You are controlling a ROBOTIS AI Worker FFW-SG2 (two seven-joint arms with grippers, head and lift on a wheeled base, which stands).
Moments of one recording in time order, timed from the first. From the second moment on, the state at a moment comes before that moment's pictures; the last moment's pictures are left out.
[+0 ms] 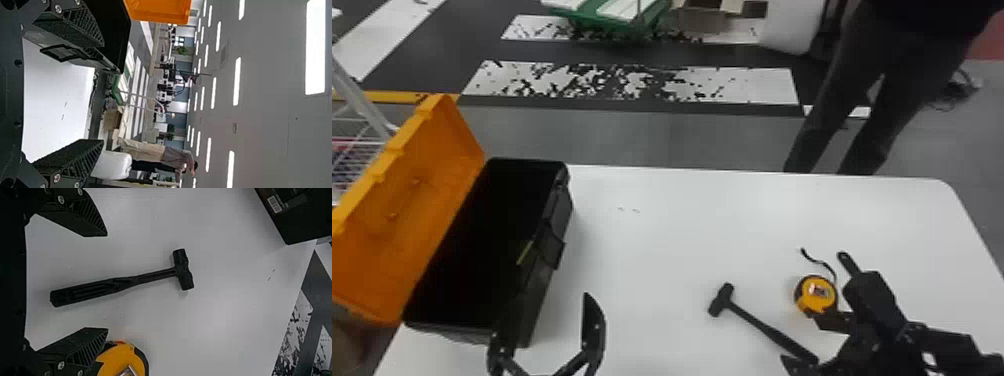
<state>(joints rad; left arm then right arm) 0.71 0.26 -0.31 -1.66 0.05 -0.76 0.43 0.45 -0.11 -0.02 -1.98 0.56 0.68 1.03</state>
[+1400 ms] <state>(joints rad) 0.71 0.27 -0.31 -1.66 0.07 -0.77 0.44 0.29 -0.11 0.06 -1.83 0.77 0.72 1.20</state>
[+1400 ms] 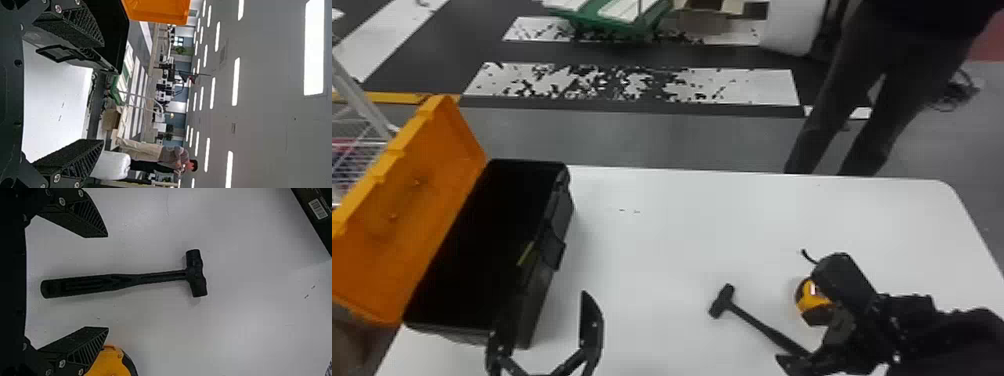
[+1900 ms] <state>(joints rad) 0.71 0.27 -0.31 -1.66 0.07 -0.77 0.44 0.26 -0.11 0.09 -1.77 0.80 0.72 1.21</state>
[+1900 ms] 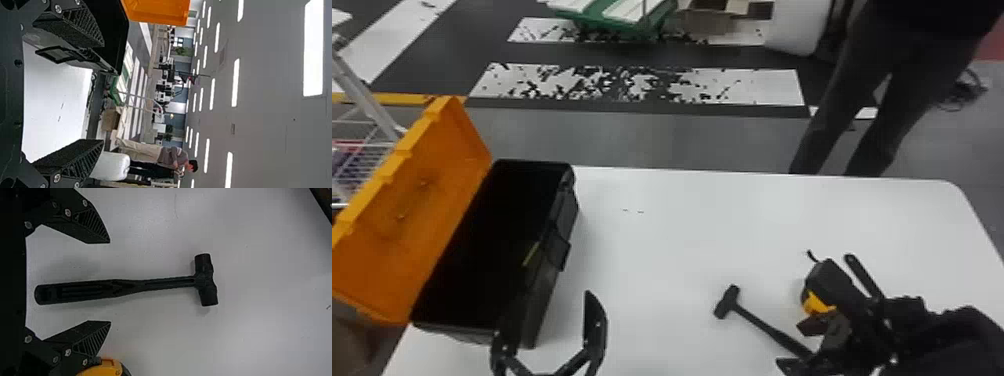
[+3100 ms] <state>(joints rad) 0.71 0.27 -0.31 -1.65 0.07 -0.77 0.43 0.35 -0.10 0.08 -1.85 0.78 0.58 1.08</state>
